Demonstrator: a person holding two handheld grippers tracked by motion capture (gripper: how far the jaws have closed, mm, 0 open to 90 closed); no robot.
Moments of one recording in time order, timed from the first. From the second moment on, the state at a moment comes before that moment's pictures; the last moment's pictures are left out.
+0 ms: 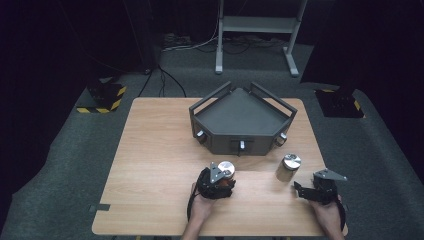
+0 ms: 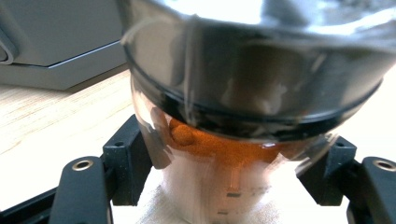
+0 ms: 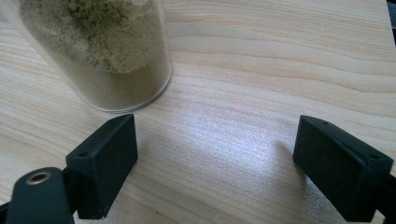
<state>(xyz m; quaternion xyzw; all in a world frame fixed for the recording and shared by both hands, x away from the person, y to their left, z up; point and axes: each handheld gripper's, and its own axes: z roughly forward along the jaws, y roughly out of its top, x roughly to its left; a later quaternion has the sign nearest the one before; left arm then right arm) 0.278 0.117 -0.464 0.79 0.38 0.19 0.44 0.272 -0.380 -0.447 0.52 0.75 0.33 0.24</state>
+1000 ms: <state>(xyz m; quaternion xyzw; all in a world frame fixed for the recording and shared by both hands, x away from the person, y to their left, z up) 0.277 0.115 -0.450 0.80 0.36 0.20 0.44 0.272 -0.380 -0.447 0.51 0.75 0.33 0.24</state>
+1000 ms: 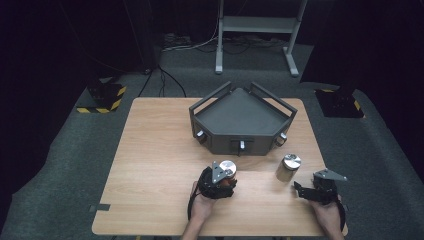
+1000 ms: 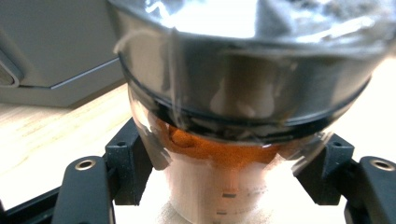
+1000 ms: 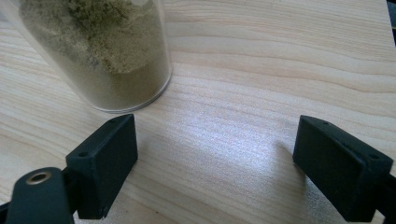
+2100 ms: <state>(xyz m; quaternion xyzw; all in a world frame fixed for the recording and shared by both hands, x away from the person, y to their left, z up) 0.306 0.126 -0.384 0.80 0.35 0.17 0.47 0.270 -0.378 -0.447 0.52 0.75 0.33 0.24</state>
